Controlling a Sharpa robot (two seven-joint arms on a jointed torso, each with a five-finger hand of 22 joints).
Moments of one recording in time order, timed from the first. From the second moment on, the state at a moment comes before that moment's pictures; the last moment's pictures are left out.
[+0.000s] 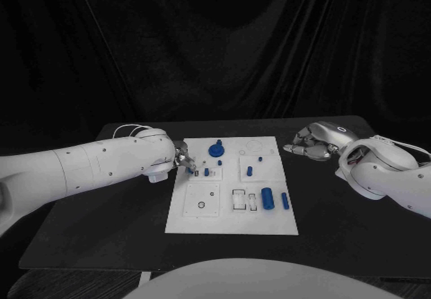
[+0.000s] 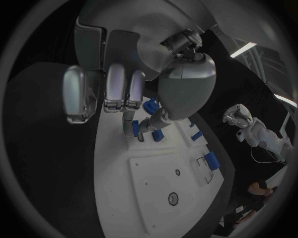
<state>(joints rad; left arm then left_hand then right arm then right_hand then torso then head) 1.20 -0.66 -0.21 1.25 -1.03 0.05 -0.55 0.94 -0.02 0.62 -0.02 0.45 0.97 0.05 0.23 1.18 1.47 -0.02 1.57 1.31 1.47 -0.06 1.57 1.31 0.05 1.43 0.05 1.37 1.31 1.22 -0.92 -0.21 1.48 -1.45 -0.44 -0.07 1.18 0.06 -0.04 0.29 0.38 1.01 0.00 0.46 0.70 1.47 -0.07 1.57 1.31 1.47 -0.13 1.43 1.31 0.04 1.47 -0.02 1.37 1.31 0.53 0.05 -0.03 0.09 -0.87</state>
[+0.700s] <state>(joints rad) 1.19 -0.64 -0.21 1.23 -1.03 0.05 -0.53 0.95 -0.01 0.62 -0.02 0.44 0.97 0.06 0.23 1.18 1.47 -0.02 1.57 1.31 1.47 -0.06 1.57 1.31 0.05 1.43 0.05 1.36 1.31 1.22 -0.92 -0.21 1.48 -1.45 -0.44 -0.07 1.18 0.06 -0.04 0.29 0.38 1.01 0.00 0.46 0.70 1.47 -0.07 1.57 1.31 1.47 -0.13 1.43 1.31 0.04 1.47 -0.02 1.37 1.31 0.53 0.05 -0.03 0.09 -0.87</state>
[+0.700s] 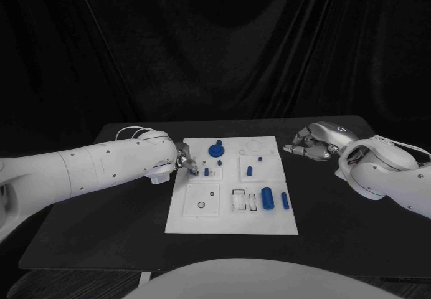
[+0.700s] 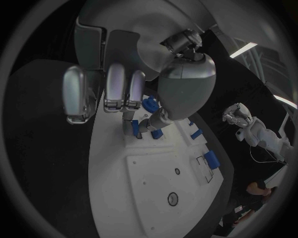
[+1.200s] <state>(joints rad) 1.19 -0.63 -0.21 1.22 -1.03 0.04 -0.52 0.95 -0.01 0.62 -0.02 0.44 0.97 0.06 0.23 1.18 1.47 -0.02 1.57 1.31 1.47 -0.06 1.57 1.31 0.05 1.43 0.05 1.36 1.31 1.22 -0.92 -0.21 1.48 -1.45 -0.44 -0.07 1.18 0.06 -0.04 0.29 0.37 1.02 0.01 0.46 0.70 1.47 -0.07 1.57 1.31 1.47 -0.13 1.42 1.31 0.04 1.47 -0.02 1.36 1.31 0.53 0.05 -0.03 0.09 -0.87</state>
